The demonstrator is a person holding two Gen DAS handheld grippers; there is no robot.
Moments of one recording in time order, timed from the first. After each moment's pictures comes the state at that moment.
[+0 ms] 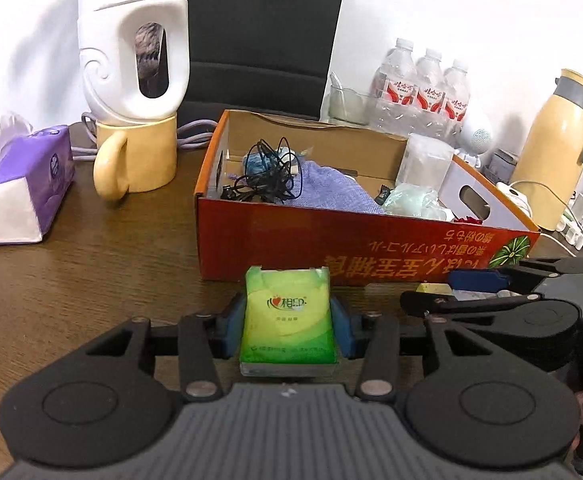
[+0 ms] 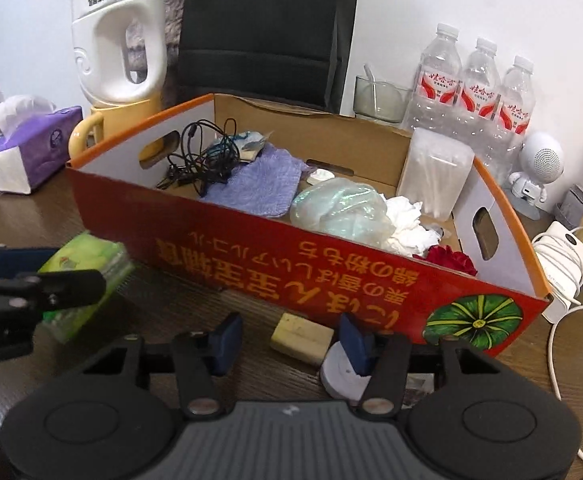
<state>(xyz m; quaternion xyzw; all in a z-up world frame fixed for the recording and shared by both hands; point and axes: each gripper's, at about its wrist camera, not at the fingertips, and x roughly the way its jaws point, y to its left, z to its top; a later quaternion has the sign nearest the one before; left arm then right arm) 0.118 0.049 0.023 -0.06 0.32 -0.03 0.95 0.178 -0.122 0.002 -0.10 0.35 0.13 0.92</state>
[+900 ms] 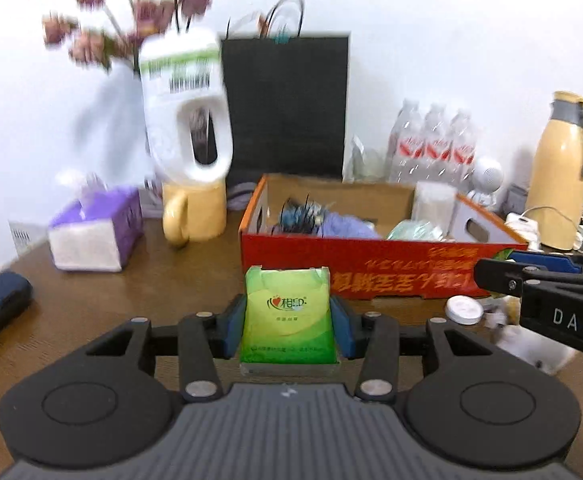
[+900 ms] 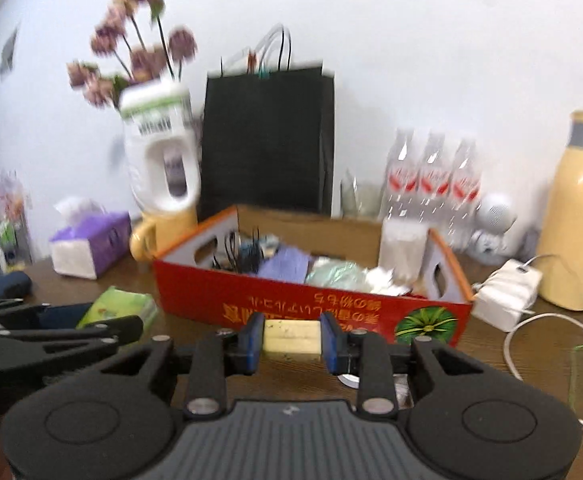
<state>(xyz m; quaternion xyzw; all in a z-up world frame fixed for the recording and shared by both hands) 0.022 0.015 0.043 -0.01 0.20 0.05 0.98 0.050 -0.142 0.047 -0.03 0.19 0.14 0.97</state>
